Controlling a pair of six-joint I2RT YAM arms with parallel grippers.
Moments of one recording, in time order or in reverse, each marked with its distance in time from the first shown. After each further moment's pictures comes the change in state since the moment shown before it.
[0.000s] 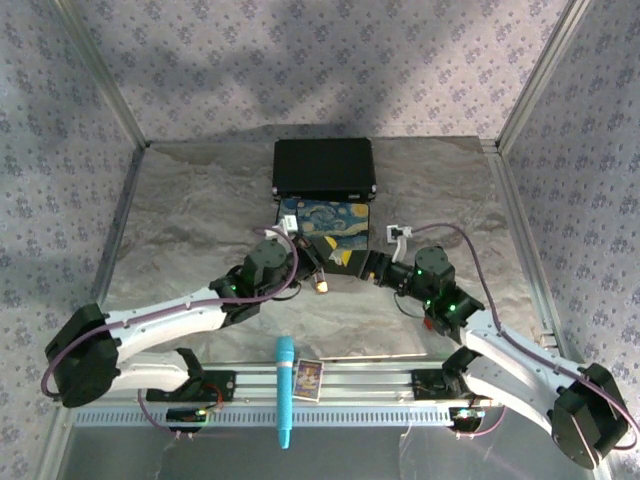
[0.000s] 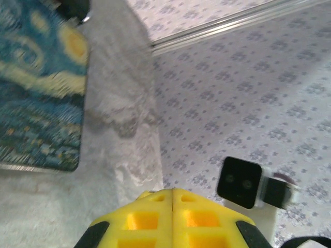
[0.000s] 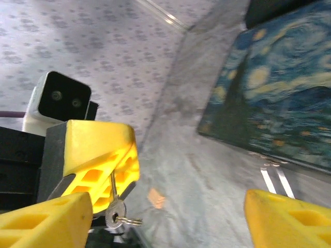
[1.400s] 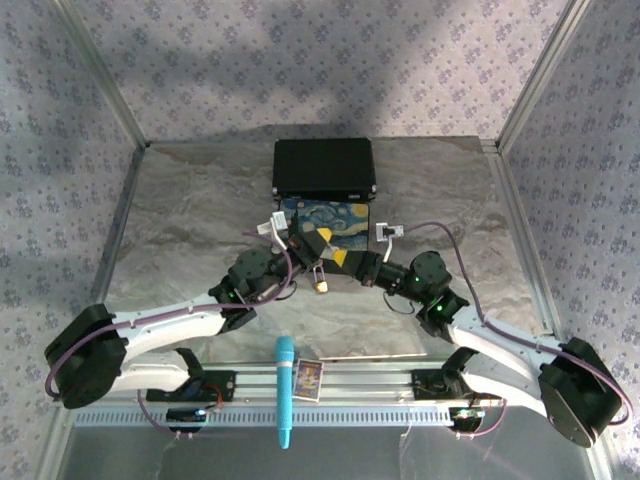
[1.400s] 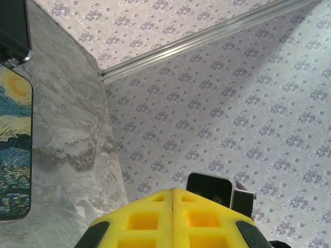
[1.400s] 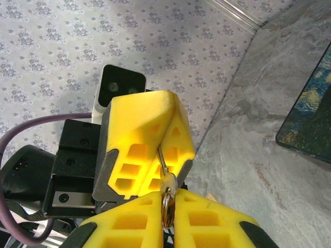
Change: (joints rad) left arm 0.026 0.015 -0.111 0.343 0.005 0.037; right arm 0.064 0.118 -0.048 0.381 -0.048 0.106
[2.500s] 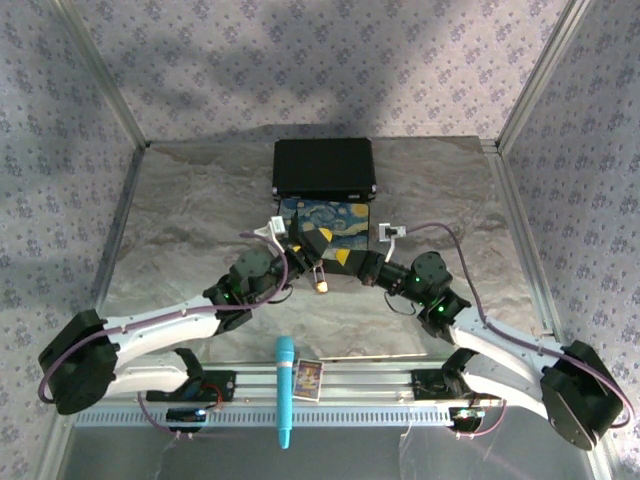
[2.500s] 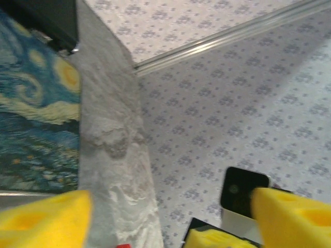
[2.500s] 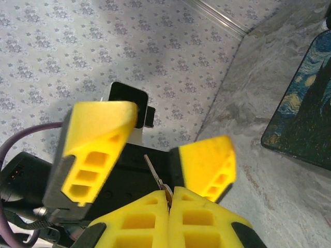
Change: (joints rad) left arm 0.008 -0.058 -0.002 -0.209 -0.029 -0.013; right arm -0.006 -0.029 -0.004 -0.053 0.036 -0.009
